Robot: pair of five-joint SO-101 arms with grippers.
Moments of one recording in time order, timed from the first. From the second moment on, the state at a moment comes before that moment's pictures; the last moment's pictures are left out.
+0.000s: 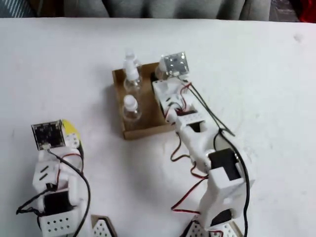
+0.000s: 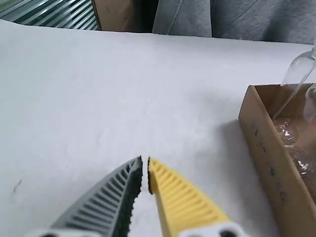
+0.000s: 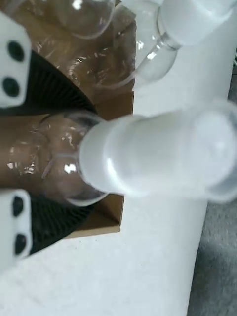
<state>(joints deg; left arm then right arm) -17.5 -104.0 97.0 40.0 0.5 -20.0 16.5 33.3 -18.2 3.6</state>
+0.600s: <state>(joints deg) -17.5 -104.0 97.0 40.0 0.5 -20.0 16.5 33.3 -18.2 3.7</state>
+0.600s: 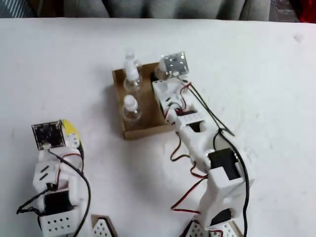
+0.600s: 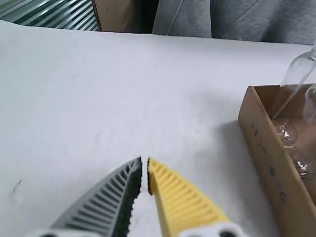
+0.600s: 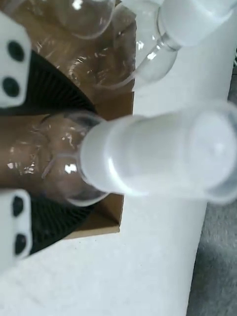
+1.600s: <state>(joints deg) -17.5 -104.0 97.0 40.1 0.5 -22.4 16.7 33.3 -18.4 4.0</state>
